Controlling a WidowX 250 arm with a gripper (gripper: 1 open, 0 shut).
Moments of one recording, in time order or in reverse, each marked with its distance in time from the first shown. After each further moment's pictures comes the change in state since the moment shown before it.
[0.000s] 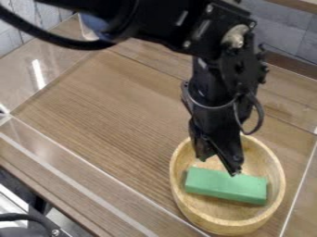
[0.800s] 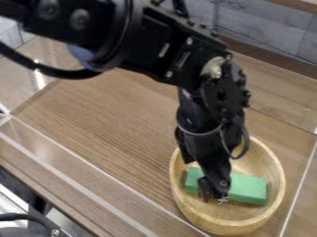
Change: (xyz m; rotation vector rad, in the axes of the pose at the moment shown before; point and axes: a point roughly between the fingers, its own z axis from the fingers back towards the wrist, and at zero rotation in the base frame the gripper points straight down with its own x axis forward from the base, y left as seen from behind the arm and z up) arm -0.014 -0.014 -0.020 -0.079 -0.017 -0.077
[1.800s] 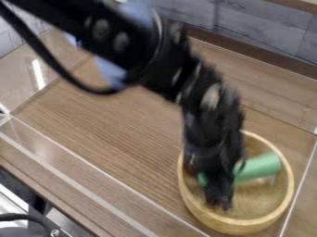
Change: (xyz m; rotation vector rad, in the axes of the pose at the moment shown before) arm -0.003 -0.013 -0.043 -0.062 -0.006 -0.026
